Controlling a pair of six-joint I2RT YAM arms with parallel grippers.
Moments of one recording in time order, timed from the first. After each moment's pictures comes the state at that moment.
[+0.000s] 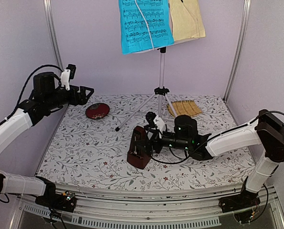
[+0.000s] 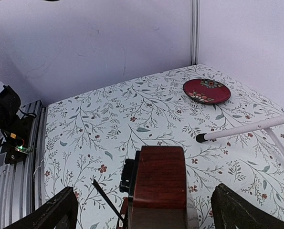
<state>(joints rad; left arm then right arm) -0.29 1.13 1.04 -0.18 0.18 -0.08 0.98 1.70 0.84 0.68 -0.19 0.04</state>
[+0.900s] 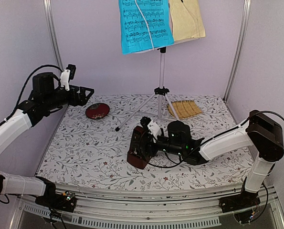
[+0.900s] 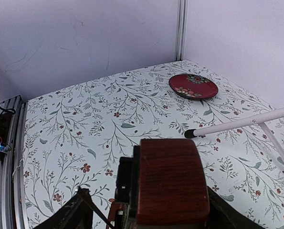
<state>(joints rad) -0.29 1.12 1.03 -0.18 0.20 -0.06 1.03 1.79 0.87 0.72 -0.04 0.00</state>
